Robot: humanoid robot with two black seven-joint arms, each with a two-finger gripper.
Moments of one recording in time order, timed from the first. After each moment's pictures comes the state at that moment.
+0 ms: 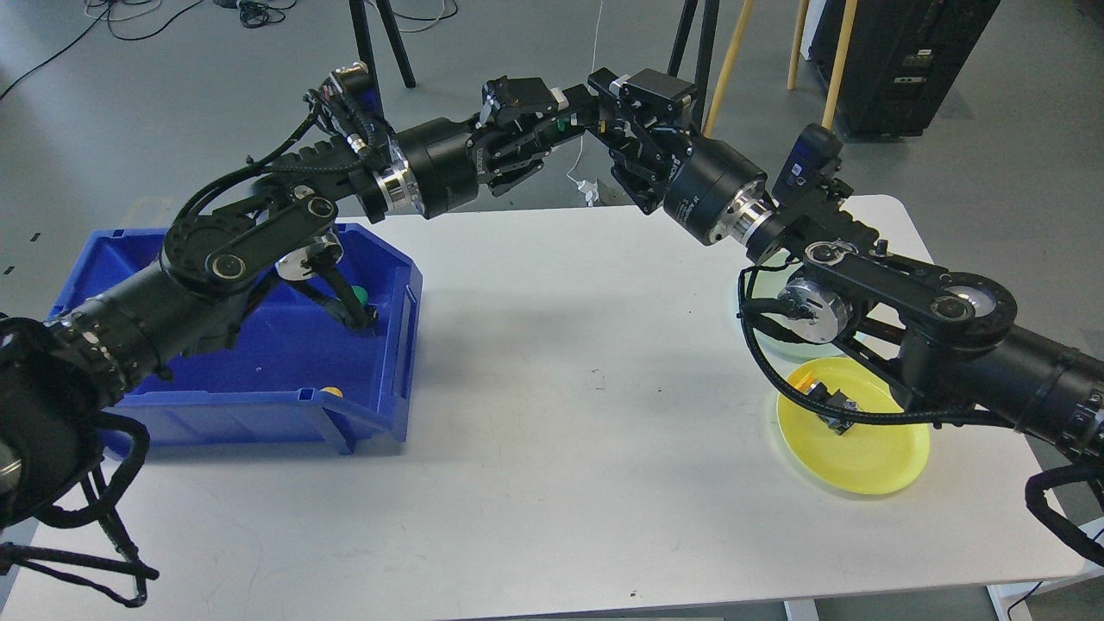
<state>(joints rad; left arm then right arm) -1.08 0.21 -0.37 -0.72 0.72 -0.49 -0.49 0.98 -0.31 0.36 1.12 -0.41 0.00 0.37</state>
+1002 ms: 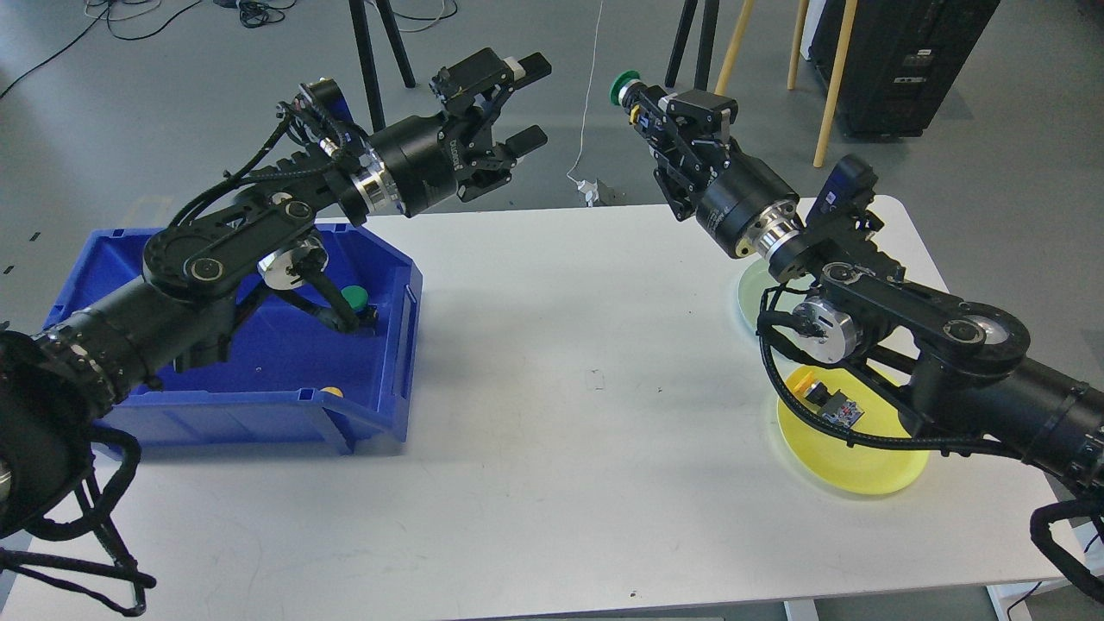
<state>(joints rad) -1.04 0.24 -0.41 -0.72 0.62 -0.49 -0.49 0.83 -0.33 0.49 1.13 -0.39 -0.11 0.35</state>
